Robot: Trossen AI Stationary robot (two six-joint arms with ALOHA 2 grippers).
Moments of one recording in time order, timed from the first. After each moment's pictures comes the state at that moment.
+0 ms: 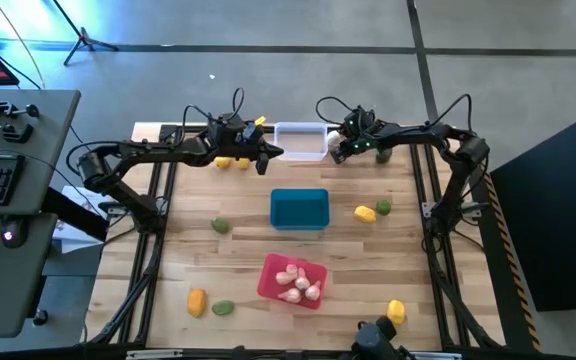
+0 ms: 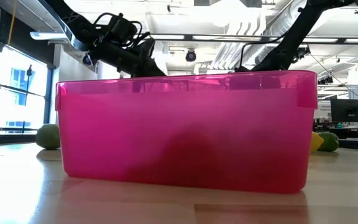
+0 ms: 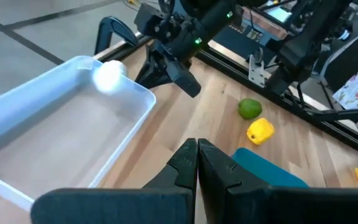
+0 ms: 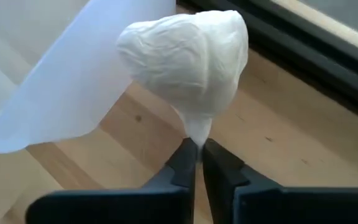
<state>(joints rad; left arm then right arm) 0.56 1.54 0.83 0.32 0.35 -0.25 -0.80 1.81 0.96 -0.14 -0.07 0.14</state>
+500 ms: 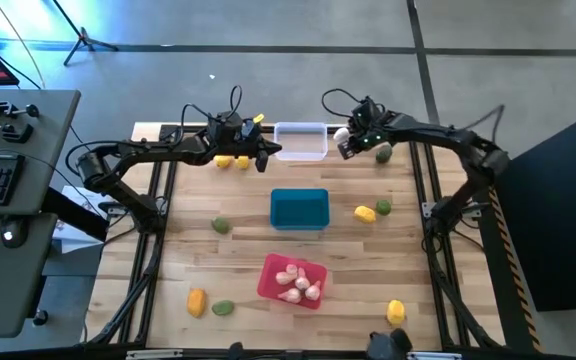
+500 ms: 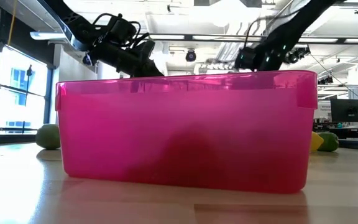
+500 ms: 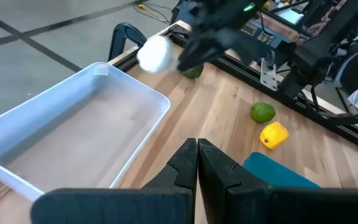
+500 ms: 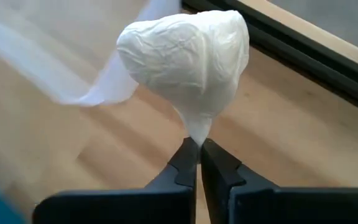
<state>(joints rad) 0.58 1.54 0.83 0.32 0.32 -0.23 -0.78 1.59 1.02 -0.49 -0.08 0.21</state>
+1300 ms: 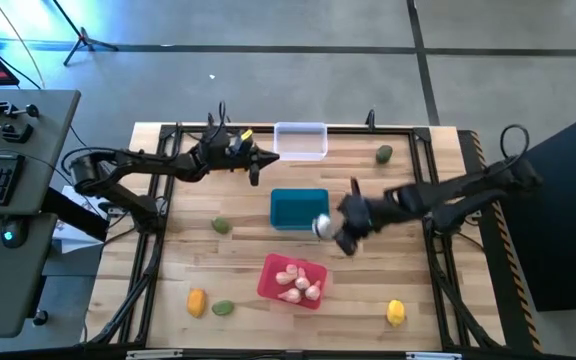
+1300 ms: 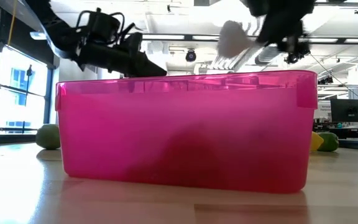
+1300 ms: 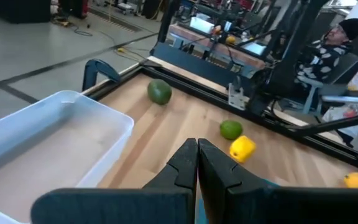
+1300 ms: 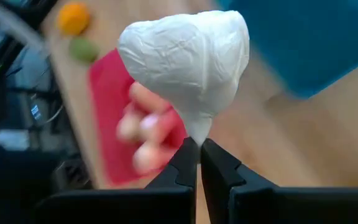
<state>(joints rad) 0.48 1.46 0.61 0.68 0.28 -0.26 0.25 1.31 1.02 -0.59 0.01 0.90</state>
